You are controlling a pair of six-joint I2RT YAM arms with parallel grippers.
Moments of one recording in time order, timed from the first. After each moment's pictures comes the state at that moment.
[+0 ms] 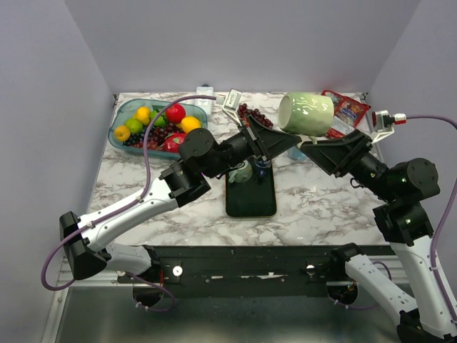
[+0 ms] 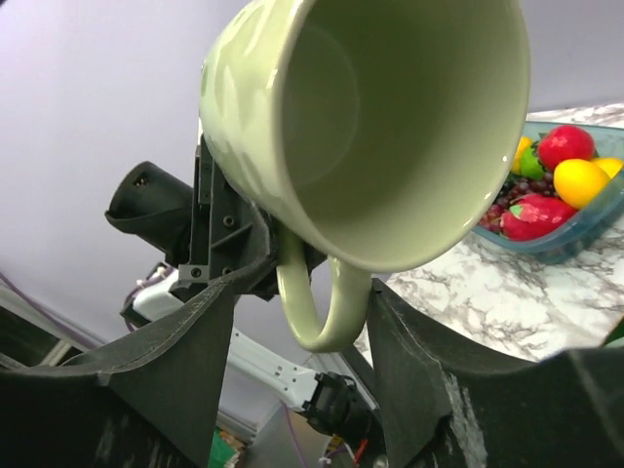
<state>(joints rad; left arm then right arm) -1.01 1.29 1.30 0.30 0.13 -1.04 0.33 0.67 1.05 -0.07 -0.54 0.95</state>
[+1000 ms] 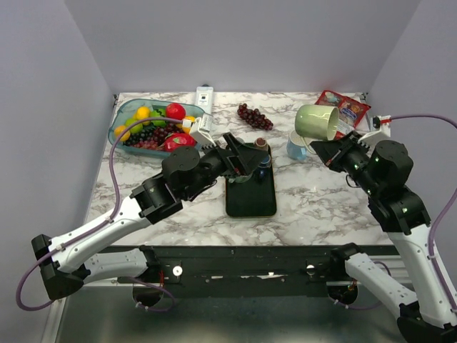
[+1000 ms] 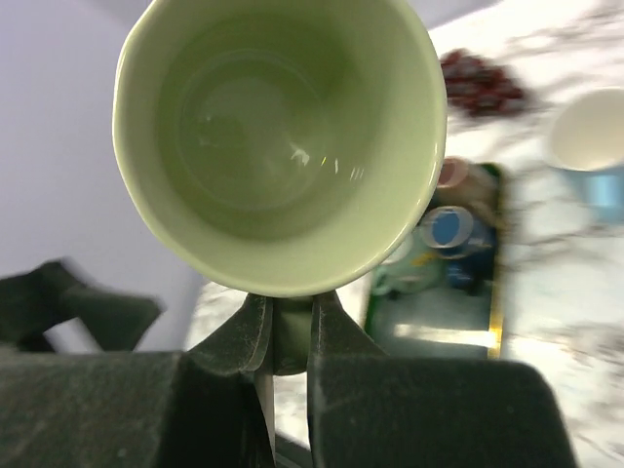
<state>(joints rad) -1.00 1.05 1.10 -0.05 -0.16 -0.92 0.33 0.73 1.09 -0.49 -0.10 0.71</state>
